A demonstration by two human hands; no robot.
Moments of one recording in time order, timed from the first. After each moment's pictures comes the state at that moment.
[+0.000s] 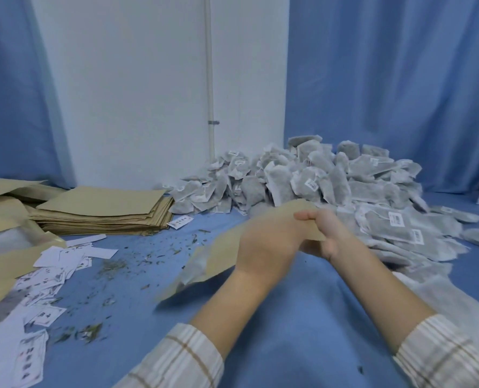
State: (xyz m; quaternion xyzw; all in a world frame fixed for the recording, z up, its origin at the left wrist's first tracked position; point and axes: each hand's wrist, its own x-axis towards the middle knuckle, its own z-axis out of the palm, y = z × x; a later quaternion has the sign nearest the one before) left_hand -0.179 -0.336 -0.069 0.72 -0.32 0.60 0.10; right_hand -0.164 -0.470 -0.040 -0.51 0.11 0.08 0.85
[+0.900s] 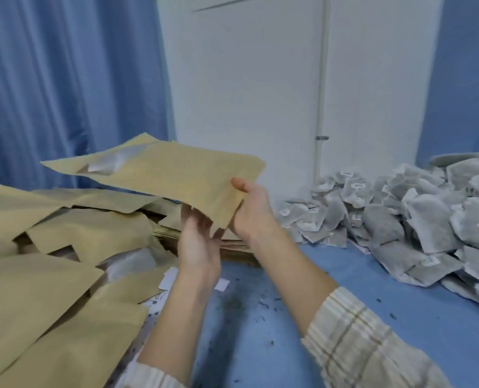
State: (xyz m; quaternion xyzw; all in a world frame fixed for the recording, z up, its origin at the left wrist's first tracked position) left_hand -0.078 -0.073 -0.015 0.37 -0.07 0.23 0.89; right_hand -0.031 -0.137 0.030 -0.31 -0.08 0.21 0.92
